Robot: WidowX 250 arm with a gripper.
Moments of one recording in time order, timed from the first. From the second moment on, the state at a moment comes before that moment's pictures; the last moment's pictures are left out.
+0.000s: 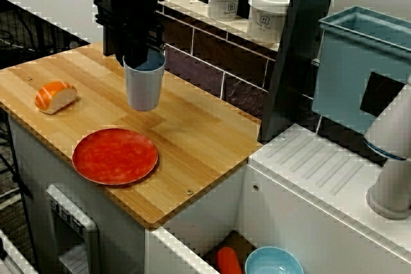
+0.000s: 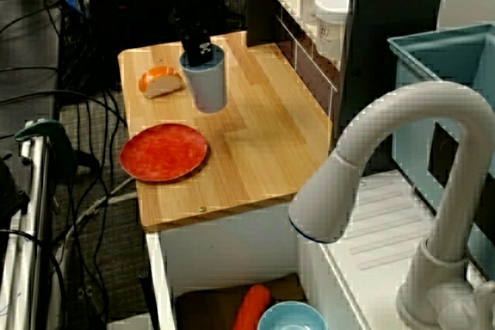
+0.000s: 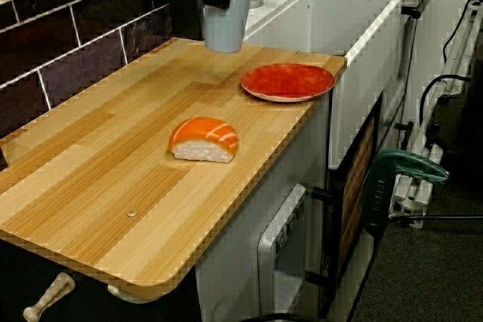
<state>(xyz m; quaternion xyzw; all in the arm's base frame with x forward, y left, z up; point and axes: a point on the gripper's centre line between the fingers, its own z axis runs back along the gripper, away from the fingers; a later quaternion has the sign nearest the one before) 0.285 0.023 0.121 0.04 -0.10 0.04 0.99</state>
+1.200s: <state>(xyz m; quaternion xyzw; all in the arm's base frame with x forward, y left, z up) 0.283 -0.041 0.124 0.19 -0.19 0.01 0.96</state>
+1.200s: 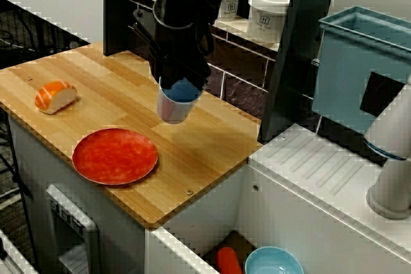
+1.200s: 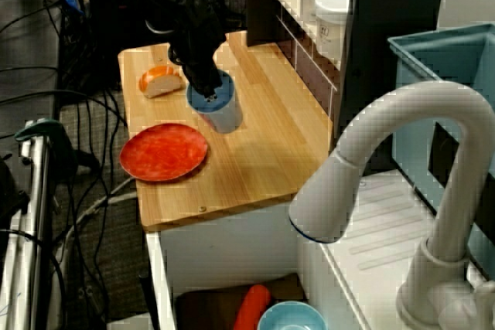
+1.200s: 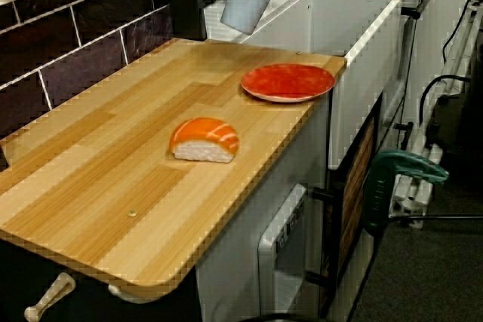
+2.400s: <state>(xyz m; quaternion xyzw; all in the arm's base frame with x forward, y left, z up) 0.274 -0.064 0.110 0.27 -0.24 0.01 0.93</state>
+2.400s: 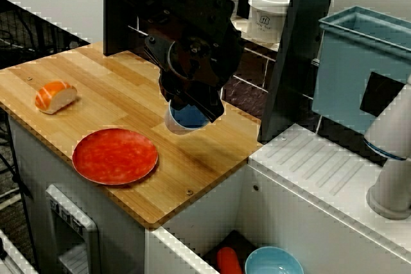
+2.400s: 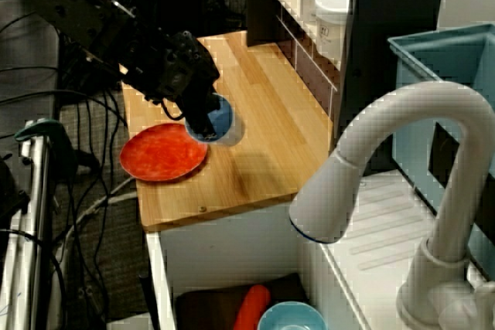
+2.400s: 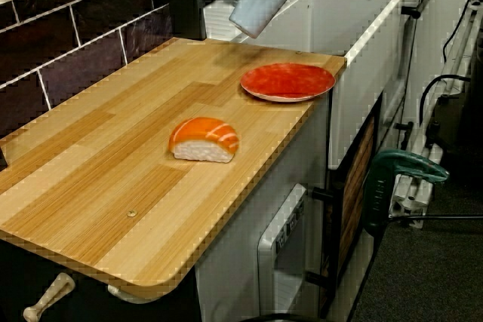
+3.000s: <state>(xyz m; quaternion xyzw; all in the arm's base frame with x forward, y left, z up) 0.278 -0.041 0.116 0.19 -0.19 0.01 0.96</state>
